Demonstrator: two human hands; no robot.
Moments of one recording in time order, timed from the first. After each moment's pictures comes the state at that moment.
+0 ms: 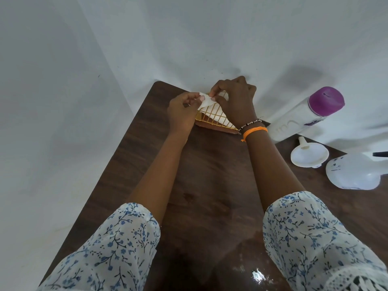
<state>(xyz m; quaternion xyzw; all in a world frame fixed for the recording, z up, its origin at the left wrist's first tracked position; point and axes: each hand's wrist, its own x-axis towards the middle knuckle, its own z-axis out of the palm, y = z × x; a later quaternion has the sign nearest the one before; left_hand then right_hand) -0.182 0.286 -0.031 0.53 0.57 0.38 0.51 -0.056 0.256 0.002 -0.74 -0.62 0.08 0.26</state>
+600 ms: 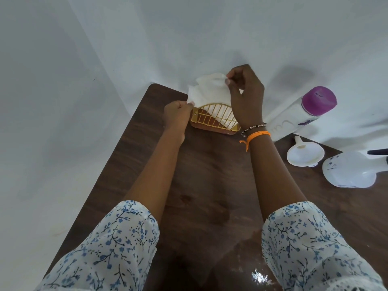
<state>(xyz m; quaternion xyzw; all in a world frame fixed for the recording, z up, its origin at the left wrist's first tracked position) -0.174 0.286 -0.022 0.42 0.63 0.28 0.58 -0.044 0.244 0.016 -0.70 -0.50 0.11 0.51</state>
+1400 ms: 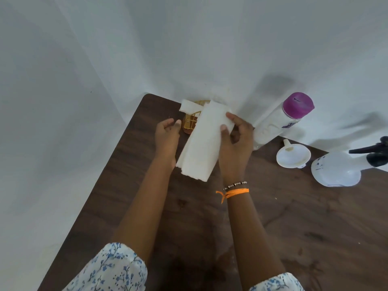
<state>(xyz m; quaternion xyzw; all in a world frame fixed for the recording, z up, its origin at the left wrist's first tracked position) -0.197 0.235 -0.011 0.36 0.60 0.32 0.63 -0.099 0.160 0.007 -0.72 -0.28 0.14 0.62</state>
